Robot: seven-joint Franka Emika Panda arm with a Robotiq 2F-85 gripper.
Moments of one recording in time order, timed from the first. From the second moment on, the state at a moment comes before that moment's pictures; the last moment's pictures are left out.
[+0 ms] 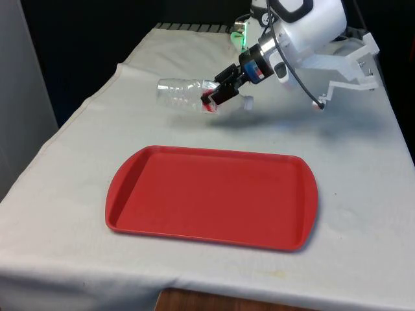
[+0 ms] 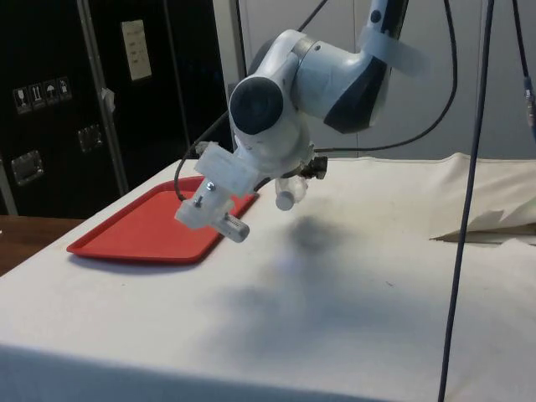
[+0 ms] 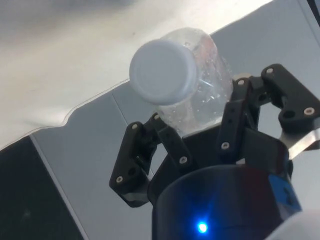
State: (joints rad) arm 0.13 0.37 0.00 -2.33 -1.32 2.12 -0.42
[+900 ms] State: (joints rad) arm 0.11 0.28 -0.01 -2.32 -1.27 2.18 -0.49
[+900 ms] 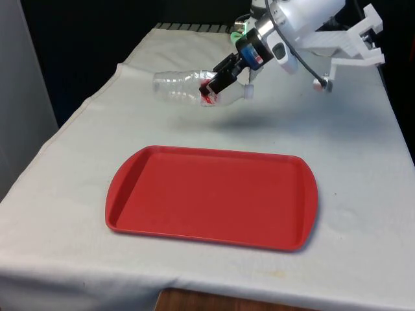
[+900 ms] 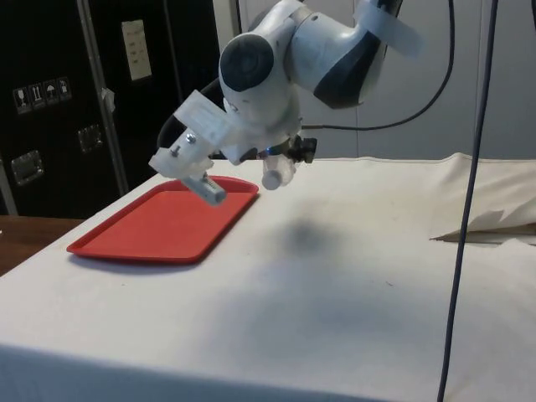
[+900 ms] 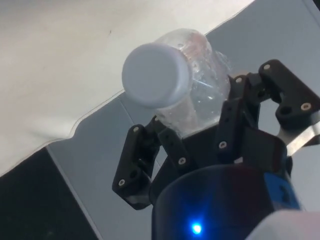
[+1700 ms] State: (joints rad) arm 0.09 0.20 -0.03 -2.32 -1.20 2.24 -0.58
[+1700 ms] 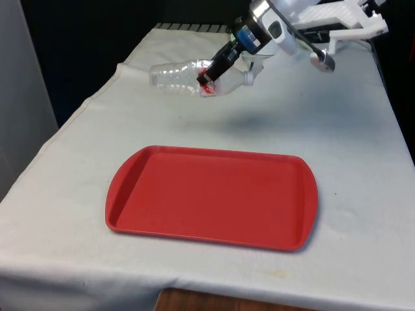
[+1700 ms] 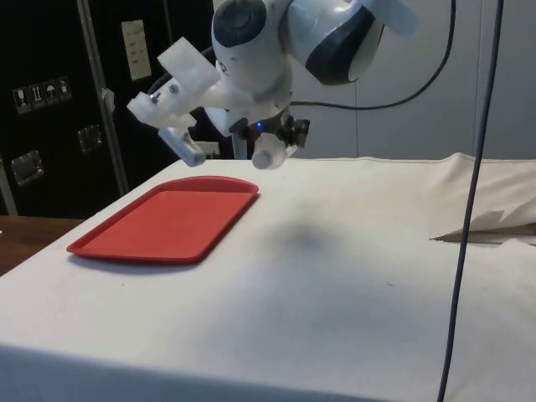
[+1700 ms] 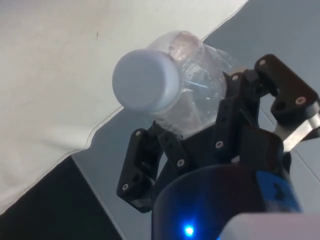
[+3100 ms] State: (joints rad) arm 0.09 0.08 -0.04 -2.30 -0.90 2.21 -0.82
